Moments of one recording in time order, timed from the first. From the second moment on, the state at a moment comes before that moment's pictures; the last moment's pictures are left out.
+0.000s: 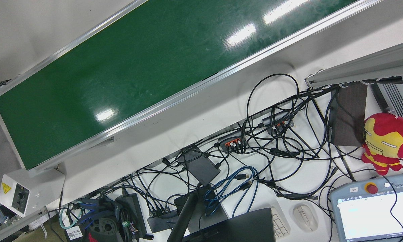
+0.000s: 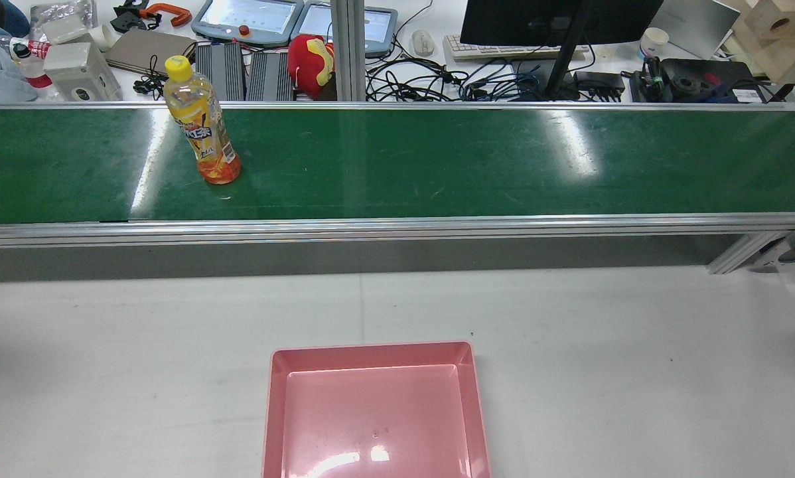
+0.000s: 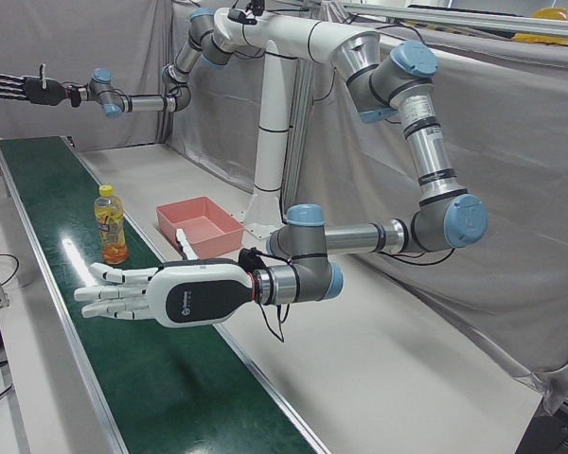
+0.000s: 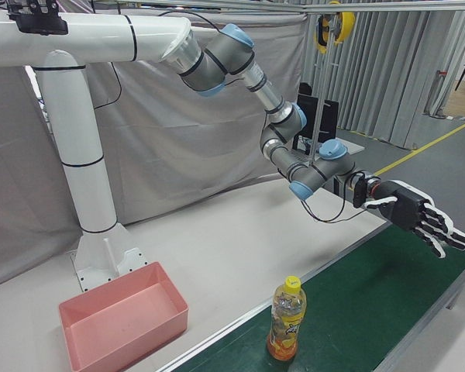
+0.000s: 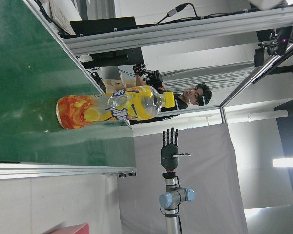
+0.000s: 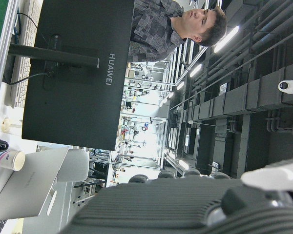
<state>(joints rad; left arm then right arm) -1.32 -1.73 -1.71 -0.01 1.49 0.15 1.55 -1.52 1.60 -3.11 -1.57 -0.11</state>
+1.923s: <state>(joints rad) -0.85 -1.92 -1.79 0.18 1.18 0.34 1.55 -1.52 1.60 -3.11 -1.57 -0.11</state>
